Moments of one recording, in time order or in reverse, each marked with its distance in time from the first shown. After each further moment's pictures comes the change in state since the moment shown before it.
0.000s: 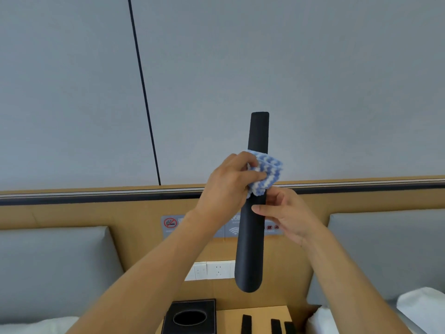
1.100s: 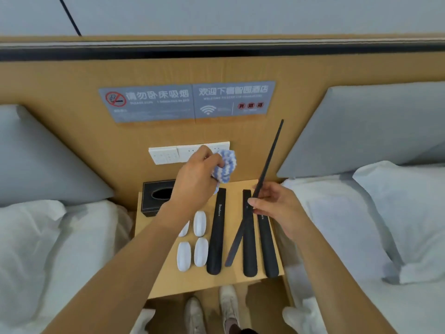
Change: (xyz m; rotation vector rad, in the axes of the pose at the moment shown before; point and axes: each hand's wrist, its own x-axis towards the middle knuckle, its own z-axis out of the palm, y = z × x) left_hand -0.198 0.016 0.144 -0.190 -0.478 -0.596; right_hand -0.143 0.213 -0.024 -0.009 0.279 0.565
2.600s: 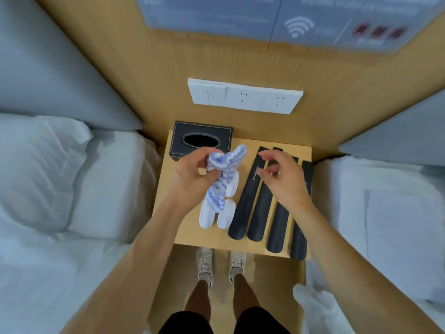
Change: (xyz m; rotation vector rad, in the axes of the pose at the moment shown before) left_hand -0.085 -0.108 0.051 -0.611 0.036 -0.629; right_hand 0.103 0.087 0.086 -0.642 -0.072 -0.163
